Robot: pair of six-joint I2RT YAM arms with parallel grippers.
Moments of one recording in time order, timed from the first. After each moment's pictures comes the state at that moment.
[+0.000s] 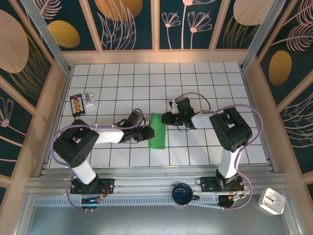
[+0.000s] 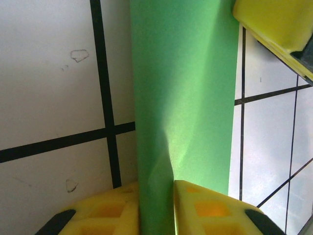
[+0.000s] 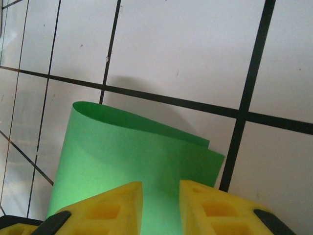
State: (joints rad) left arm -0.68 1.70 0.70 0.09 0.31 -0.84; right arm 0.53 1.86 0.86 0.19 -0.42 0.55
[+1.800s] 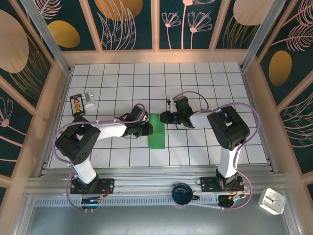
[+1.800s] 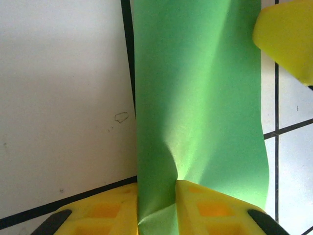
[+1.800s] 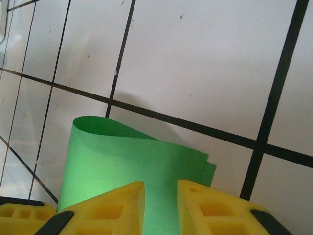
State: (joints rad) left arm -0.67 1.75 0.84 -0.10 0.21 -0.72; right arm 0.54 1.89 0.89 0.21 -0.41 0.52
